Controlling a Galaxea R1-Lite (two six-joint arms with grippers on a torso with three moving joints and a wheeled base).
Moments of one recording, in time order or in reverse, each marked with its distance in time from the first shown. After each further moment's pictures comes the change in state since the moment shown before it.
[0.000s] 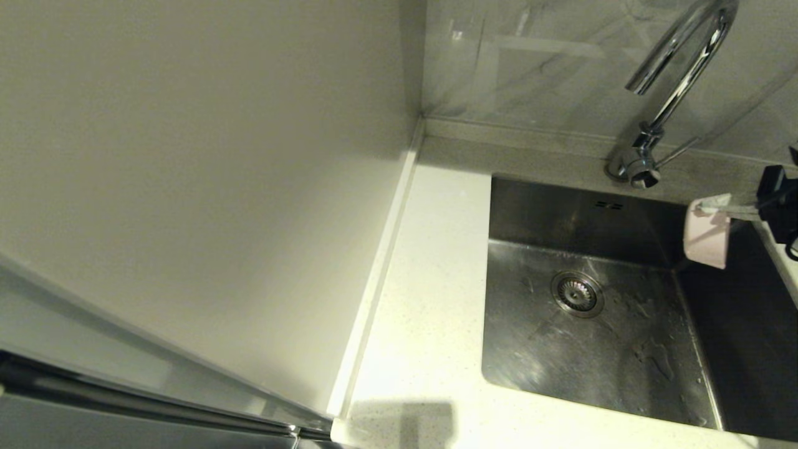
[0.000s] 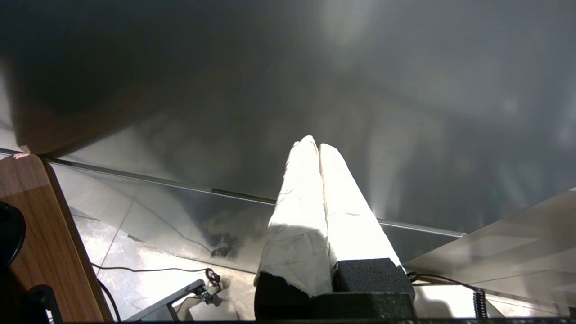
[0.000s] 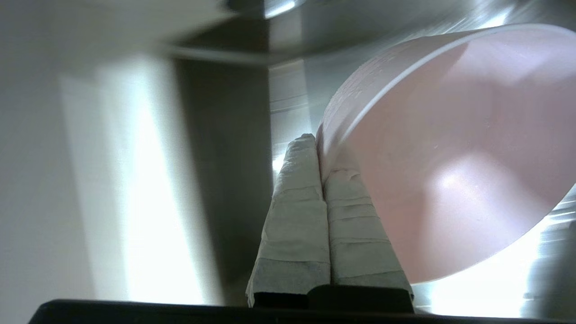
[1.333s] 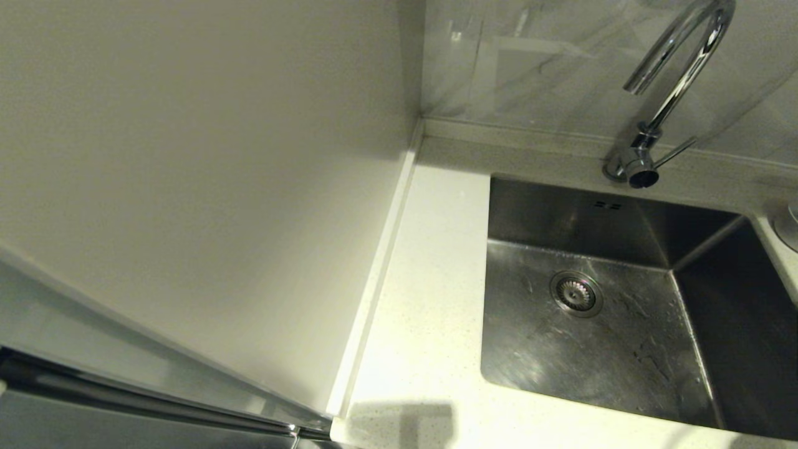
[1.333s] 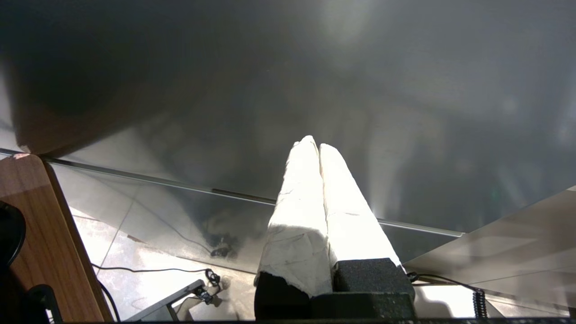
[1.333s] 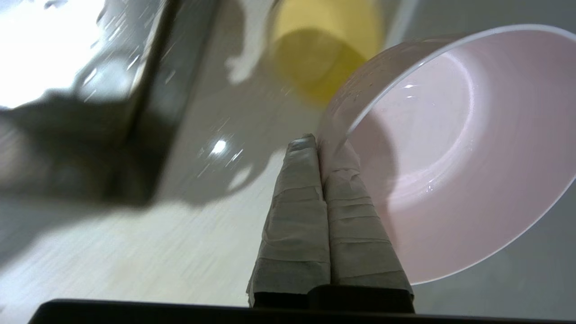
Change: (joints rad) left arm 0.000 0.000 0.000 0.000 0.000 0.000; right arm -0.615 -0.508 0.444 0.106 -0.315 -1.309
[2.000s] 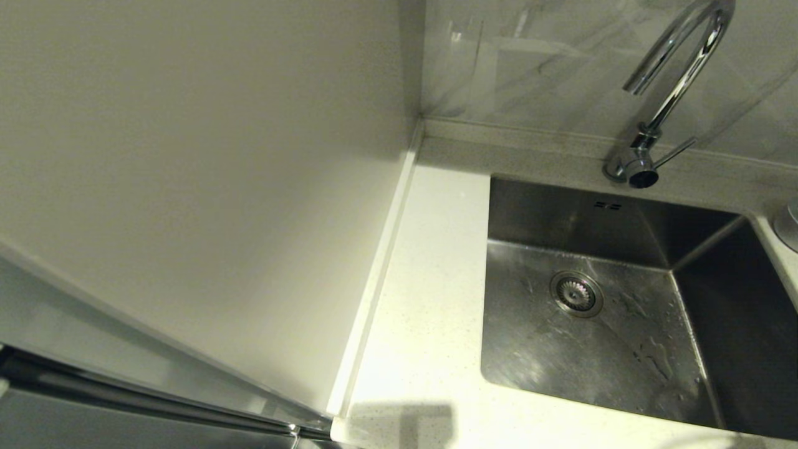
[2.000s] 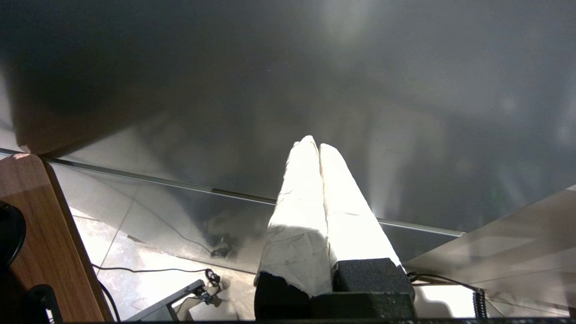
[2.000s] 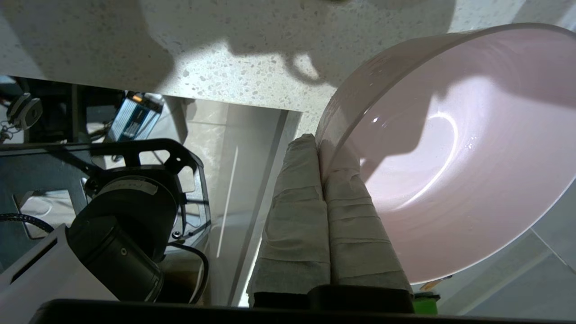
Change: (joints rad) left arm 0.000 0.000 0.000 0.000 0.000 0.000; right arm -0.030 -0.105 0.019 0.627 -0.245 -0.017
